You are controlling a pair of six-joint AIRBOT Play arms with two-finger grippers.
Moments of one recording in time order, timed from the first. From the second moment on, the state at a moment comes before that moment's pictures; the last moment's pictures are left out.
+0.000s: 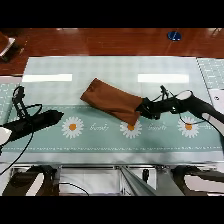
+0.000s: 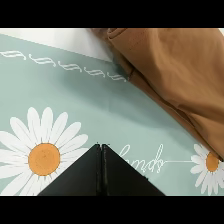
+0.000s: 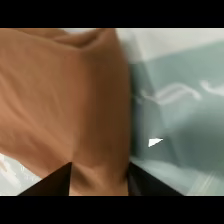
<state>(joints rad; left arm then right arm) 0.01 -0.55 0.43 0.99 -0.84 -1.55 0.10 -1.47 0.80 -0.60 0.92 1.47</state>
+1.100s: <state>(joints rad) 0.01 -0.55 0.43 0.99 -0.84 -1.55 0.14 -1.60 1.91 -0.92 1.45 1.54</state>
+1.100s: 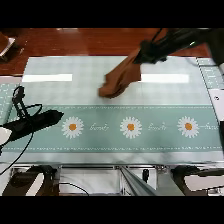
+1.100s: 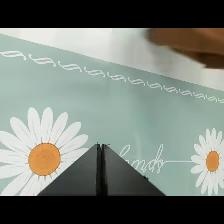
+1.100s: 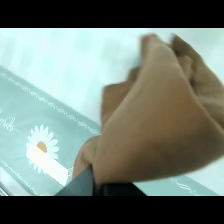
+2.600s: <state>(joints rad) 0.01 -0.55 0.43 0.99 -0.82 -1.55 -0.92 -0.83 1.10 -1.71 1.85 1.69</state>
